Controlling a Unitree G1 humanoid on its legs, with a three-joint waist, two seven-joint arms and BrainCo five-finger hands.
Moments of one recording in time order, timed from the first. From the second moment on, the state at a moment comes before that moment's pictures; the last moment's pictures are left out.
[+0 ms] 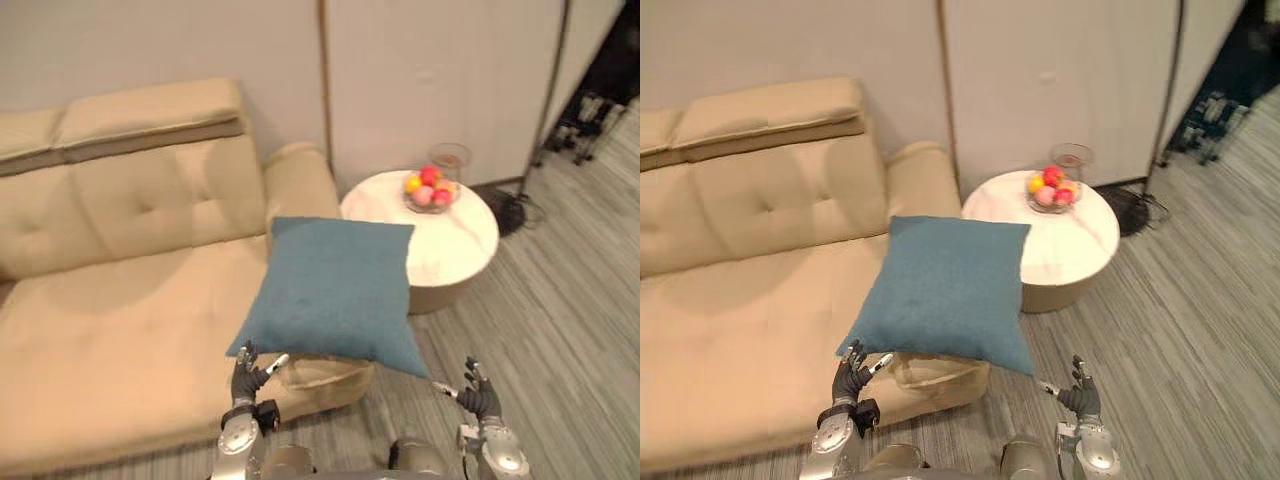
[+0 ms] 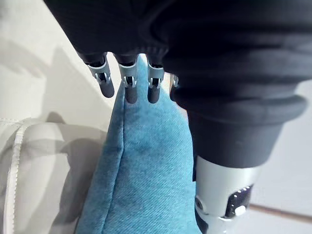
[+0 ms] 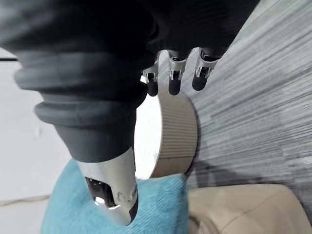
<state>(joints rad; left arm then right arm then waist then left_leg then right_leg) 0.18 -0.06 0.04 0.46 -0.13 -0.18 0.17 0.26 -0.07 -0.14 0.45 0.07 -0.16 -0.09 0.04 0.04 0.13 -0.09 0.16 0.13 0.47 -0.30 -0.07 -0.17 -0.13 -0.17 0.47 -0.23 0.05</state>
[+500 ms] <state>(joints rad) 0.10 0.20 0.06 0.56 -0.10 -0.18 0.15 0.16 -0.12 -0.31 0.62 0.12 -0.17 -0.09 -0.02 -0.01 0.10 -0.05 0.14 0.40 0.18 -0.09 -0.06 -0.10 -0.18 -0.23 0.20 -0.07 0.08</state>
